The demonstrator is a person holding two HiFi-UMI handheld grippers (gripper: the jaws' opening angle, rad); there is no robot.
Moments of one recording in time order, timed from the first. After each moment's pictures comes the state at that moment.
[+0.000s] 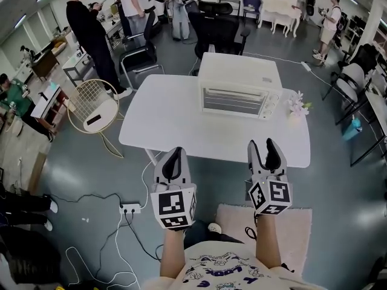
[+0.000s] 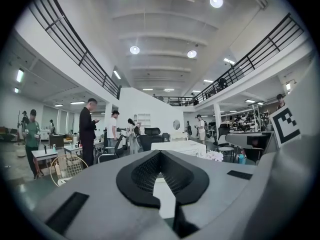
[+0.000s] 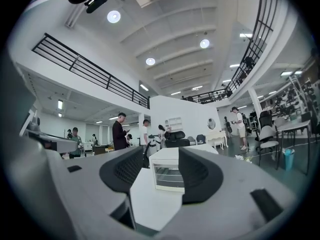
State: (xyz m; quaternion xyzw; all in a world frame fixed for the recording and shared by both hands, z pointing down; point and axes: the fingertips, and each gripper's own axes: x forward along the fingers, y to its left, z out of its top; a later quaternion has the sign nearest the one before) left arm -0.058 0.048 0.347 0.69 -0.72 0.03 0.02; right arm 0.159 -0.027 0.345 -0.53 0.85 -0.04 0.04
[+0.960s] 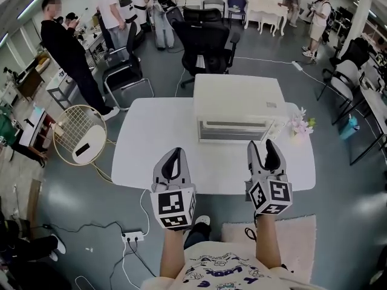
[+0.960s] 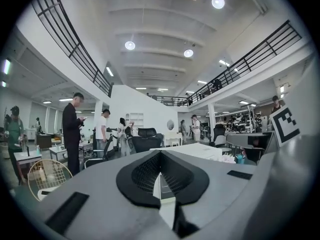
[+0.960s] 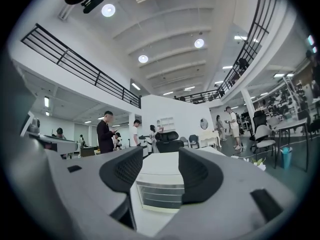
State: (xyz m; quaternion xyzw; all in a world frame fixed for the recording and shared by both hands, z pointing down) left arm -0.122 -0.156 0.350 0.72 -0.69 0.04 0.02; right arm 0.105 -0.208 0.350 -0.57 0.82 -0.05 0.04
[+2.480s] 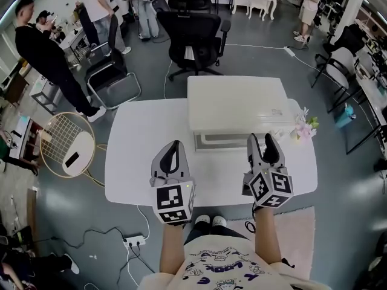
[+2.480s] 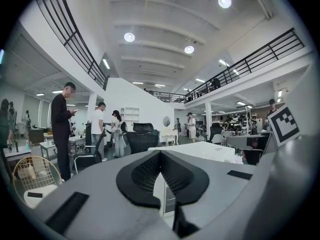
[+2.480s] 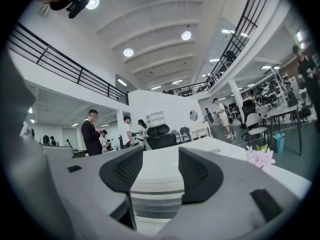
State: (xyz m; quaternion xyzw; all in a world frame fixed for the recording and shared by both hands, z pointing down) left arm -0.148 -0.293 0.372 0.75 -0.66 0.05 0.05; right arm 0.088 -0.331 0.381 -0.61 0.78 -0.12 0.05
